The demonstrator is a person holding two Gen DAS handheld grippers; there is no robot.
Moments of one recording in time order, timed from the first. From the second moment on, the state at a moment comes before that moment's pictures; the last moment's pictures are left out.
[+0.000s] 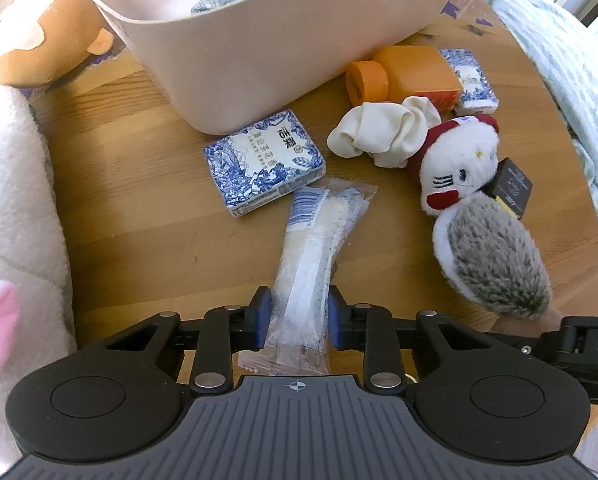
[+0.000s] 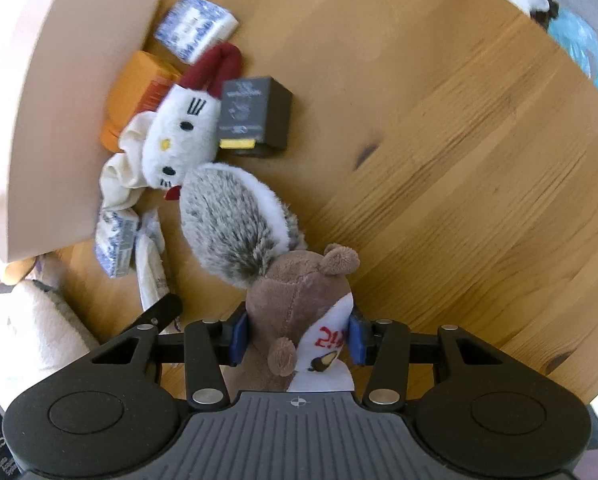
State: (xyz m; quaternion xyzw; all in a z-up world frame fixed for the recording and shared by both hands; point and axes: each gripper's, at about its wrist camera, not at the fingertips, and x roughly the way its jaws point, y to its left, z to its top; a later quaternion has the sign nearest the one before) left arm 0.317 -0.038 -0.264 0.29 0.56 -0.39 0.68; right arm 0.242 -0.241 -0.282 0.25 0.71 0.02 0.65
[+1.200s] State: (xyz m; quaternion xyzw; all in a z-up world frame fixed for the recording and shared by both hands) left arm 0.335 -0.051 -0.098 0.12 0.50 -0.41 0.75; right arm 0.337 -0.274 -0.136 0.31 0.61 0.16 0.71
